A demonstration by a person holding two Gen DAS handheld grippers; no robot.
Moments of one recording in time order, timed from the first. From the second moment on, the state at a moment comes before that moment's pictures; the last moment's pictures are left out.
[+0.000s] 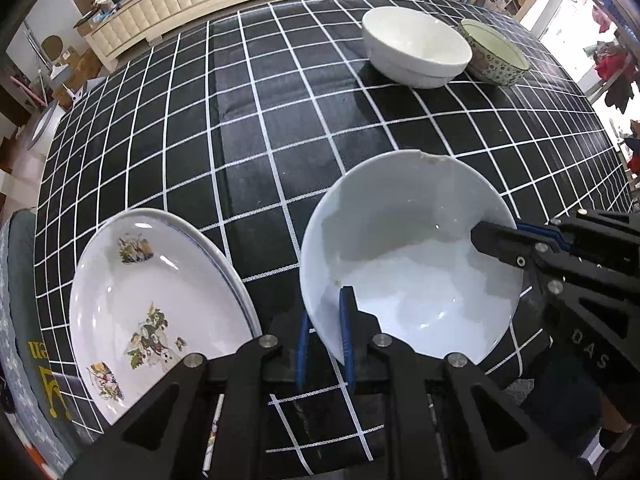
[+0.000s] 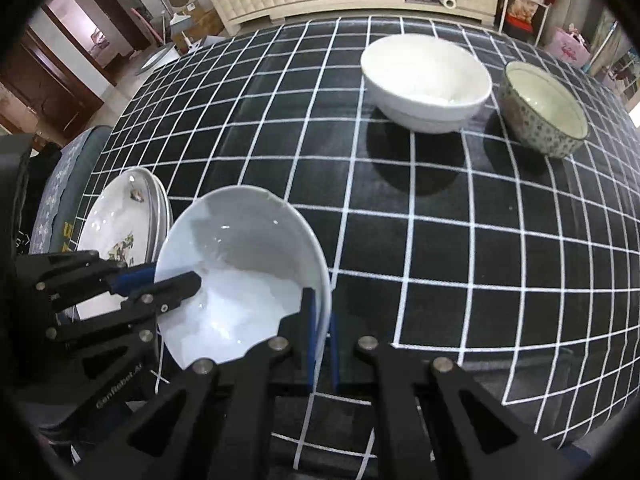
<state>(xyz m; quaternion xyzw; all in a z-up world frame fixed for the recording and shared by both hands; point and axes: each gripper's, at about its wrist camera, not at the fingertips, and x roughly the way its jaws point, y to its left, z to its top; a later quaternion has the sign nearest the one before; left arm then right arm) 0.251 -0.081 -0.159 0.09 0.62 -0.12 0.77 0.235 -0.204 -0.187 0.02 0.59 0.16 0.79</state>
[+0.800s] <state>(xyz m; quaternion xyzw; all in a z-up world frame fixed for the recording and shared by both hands) 0.241 -0.074 -0.168 0.09 0.63 -0.12 0.77 0.228 -0.206 -0.195 0.05 0.61 0.14 0.78</state>
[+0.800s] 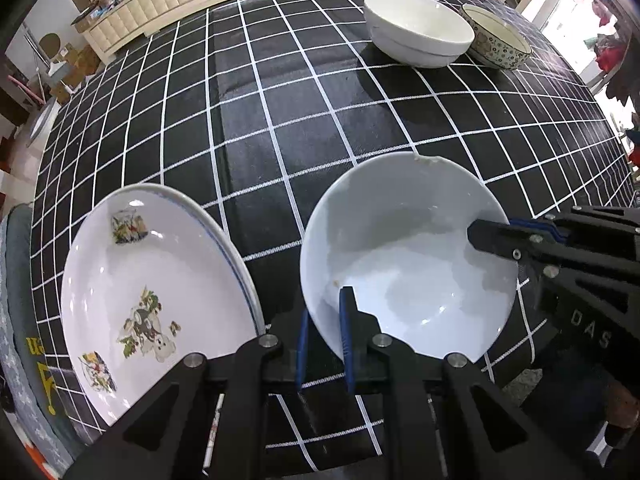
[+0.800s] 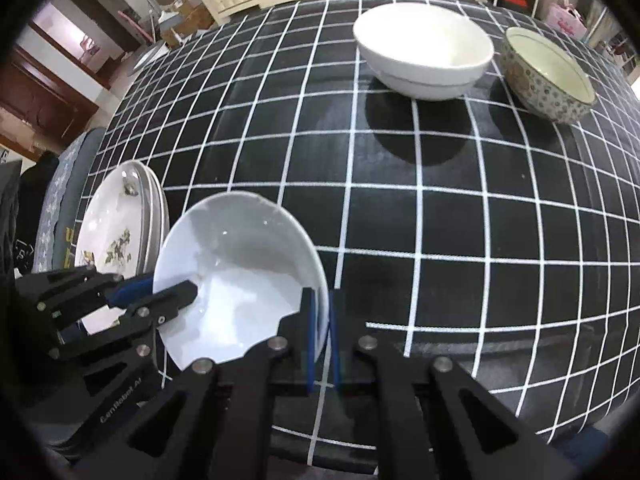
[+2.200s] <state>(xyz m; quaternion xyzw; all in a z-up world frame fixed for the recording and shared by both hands) 0.303 -0.104 -0.043 0.07 0.52 -0.13 0.84 0.285 -0.257 -0.097 0.01 0.54 0.11 0.84</state>
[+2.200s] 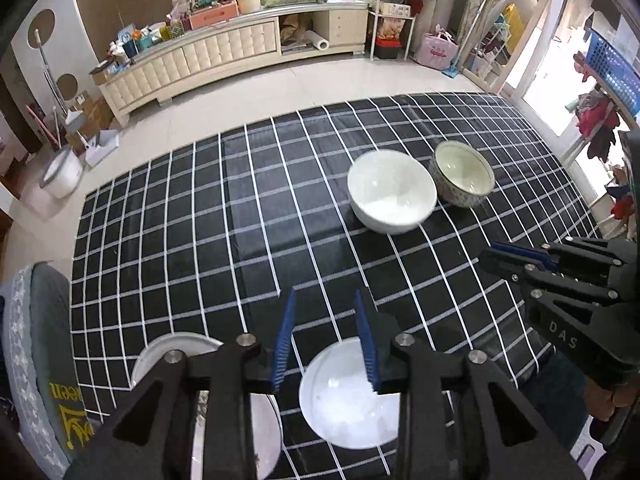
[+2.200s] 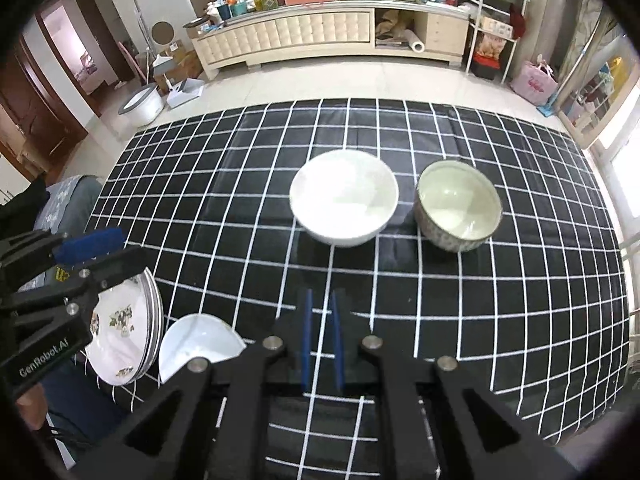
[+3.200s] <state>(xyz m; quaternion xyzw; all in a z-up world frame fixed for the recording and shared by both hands) 0.436 -0.166 -0.121 0.09 0.61 -0.15 0.78 0.402 -0.288 -0.166 0.02 0.59 0.12 0.80</state>
